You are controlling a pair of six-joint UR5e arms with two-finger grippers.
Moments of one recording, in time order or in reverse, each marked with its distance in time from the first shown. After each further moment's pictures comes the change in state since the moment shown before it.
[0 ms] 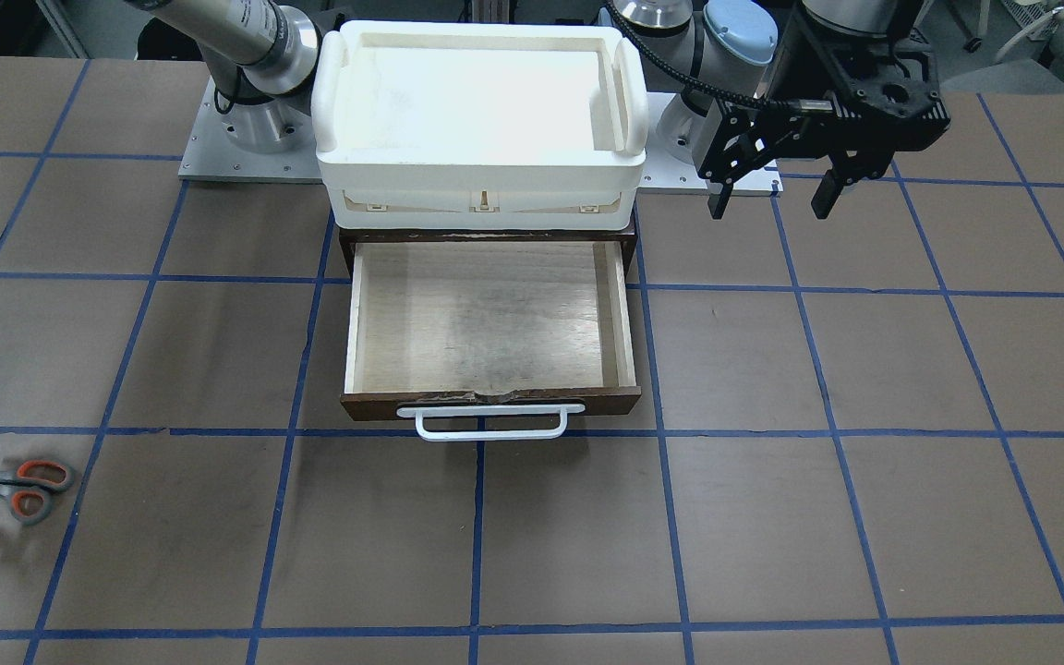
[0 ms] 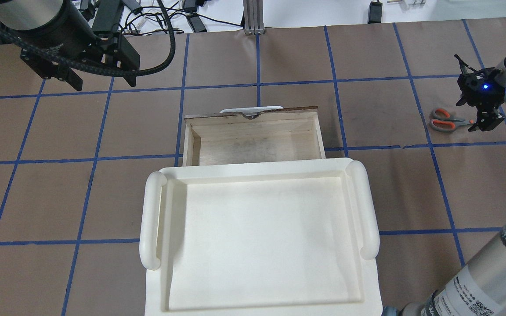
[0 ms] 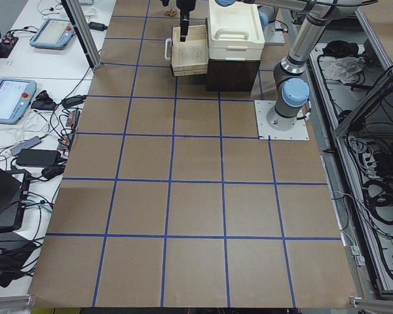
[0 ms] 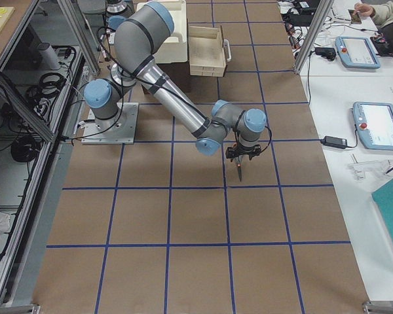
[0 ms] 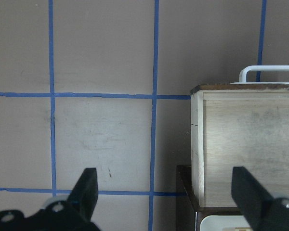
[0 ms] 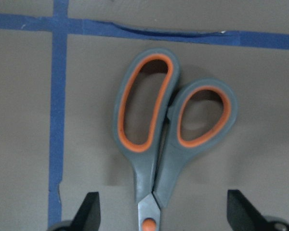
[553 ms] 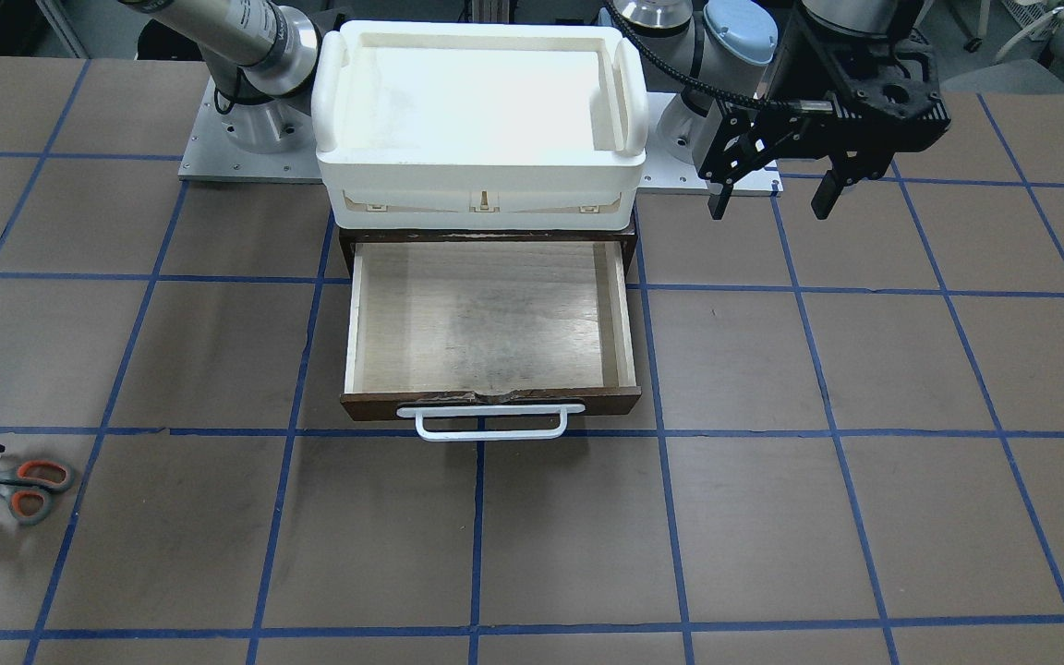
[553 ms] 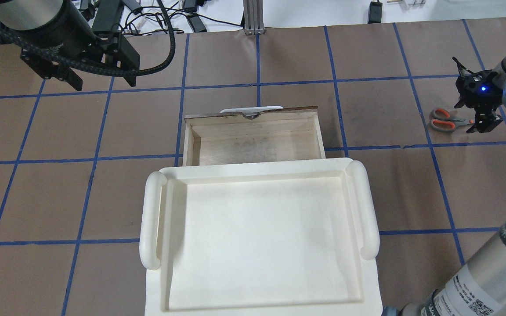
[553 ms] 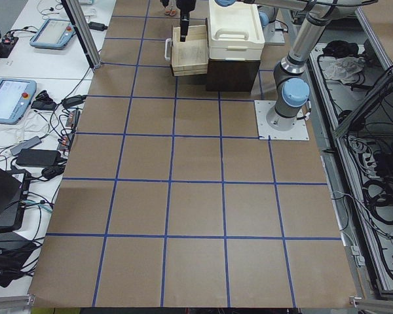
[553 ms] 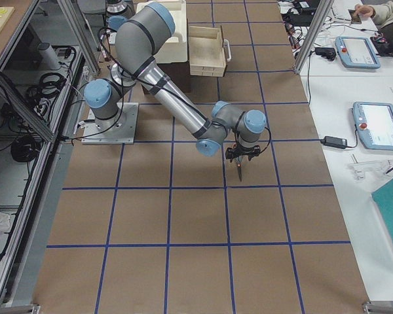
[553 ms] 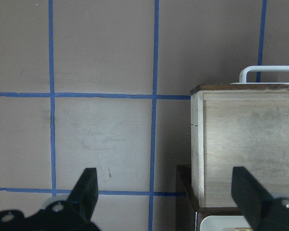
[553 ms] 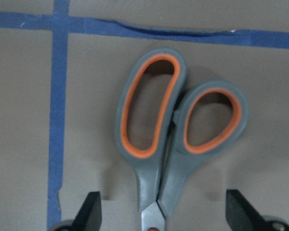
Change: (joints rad) left arm 0.000 0.000 0.000 0.000 0.000 0.000; right arm 0.001 0.010 0.001 0.001 -0.003 0.000
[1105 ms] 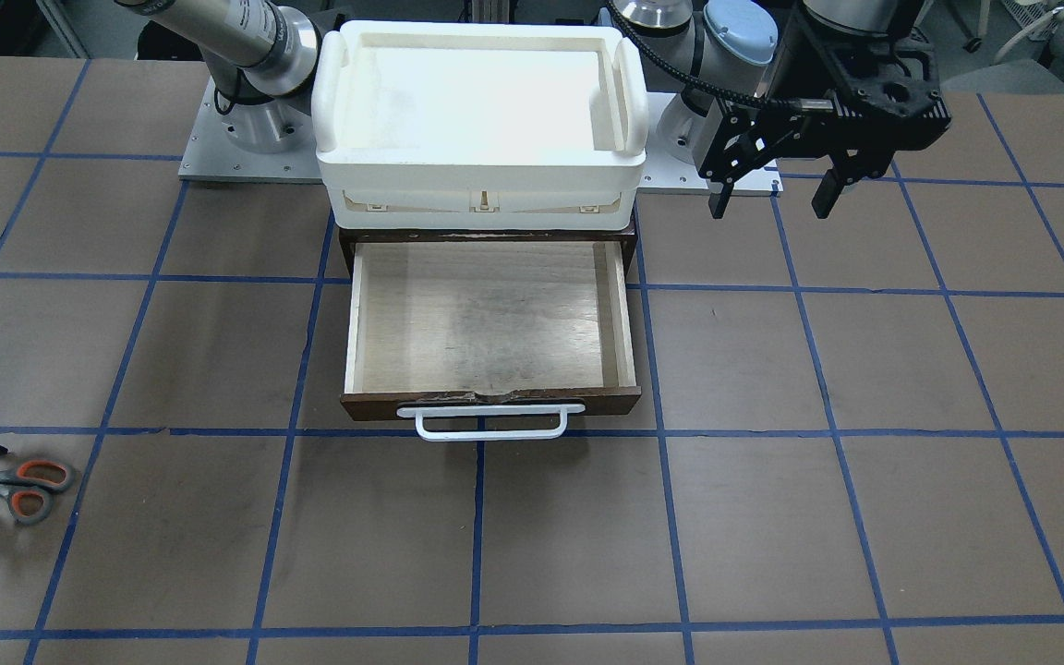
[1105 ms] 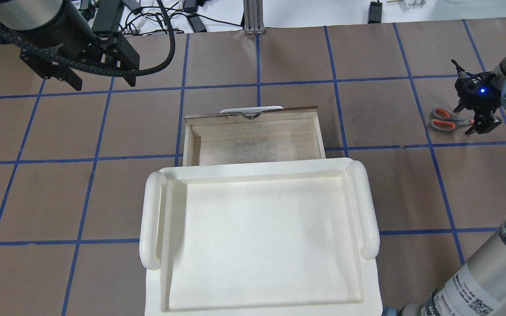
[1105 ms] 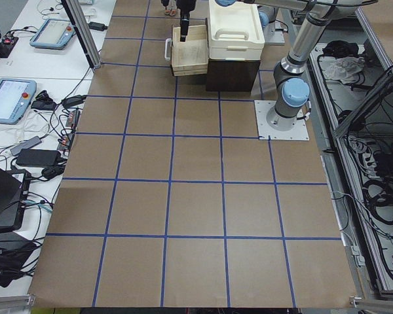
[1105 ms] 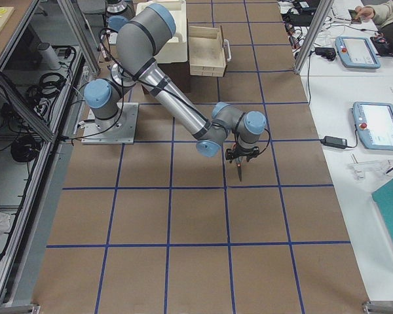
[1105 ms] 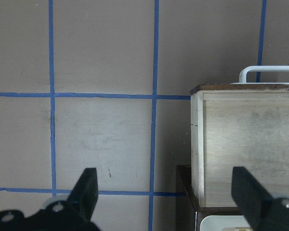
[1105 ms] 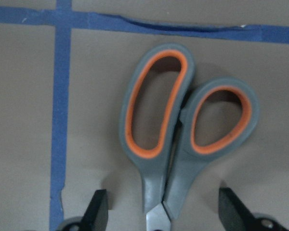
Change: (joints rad) left arm 0.000 0.001 0.000 0.000 0.001 0.000; right arm 0.001 0.006 0.000 0.002 -0.014 -0.002
